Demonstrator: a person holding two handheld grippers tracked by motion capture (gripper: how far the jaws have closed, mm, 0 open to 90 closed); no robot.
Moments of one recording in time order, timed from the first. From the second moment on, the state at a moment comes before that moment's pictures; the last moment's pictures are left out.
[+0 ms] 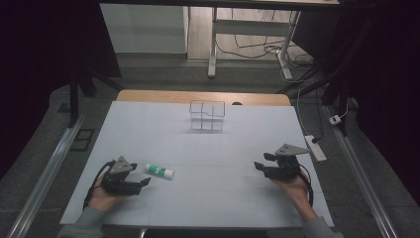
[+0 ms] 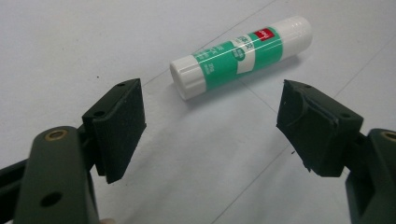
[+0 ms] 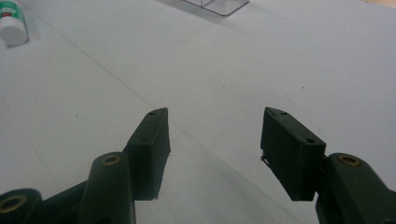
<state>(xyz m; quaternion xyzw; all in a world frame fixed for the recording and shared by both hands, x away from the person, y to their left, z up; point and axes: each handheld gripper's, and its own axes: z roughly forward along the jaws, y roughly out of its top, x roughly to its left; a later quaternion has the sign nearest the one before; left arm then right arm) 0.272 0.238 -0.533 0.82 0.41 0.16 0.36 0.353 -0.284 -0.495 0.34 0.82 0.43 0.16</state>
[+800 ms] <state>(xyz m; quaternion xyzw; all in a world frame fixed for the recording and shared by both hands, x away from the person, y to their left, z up) 0.279 0.236 -0.515 0.82 0.39 0.17 0.38 0.333 -0.290 -0.502 0.32 0.83 0.42 0.17</state>
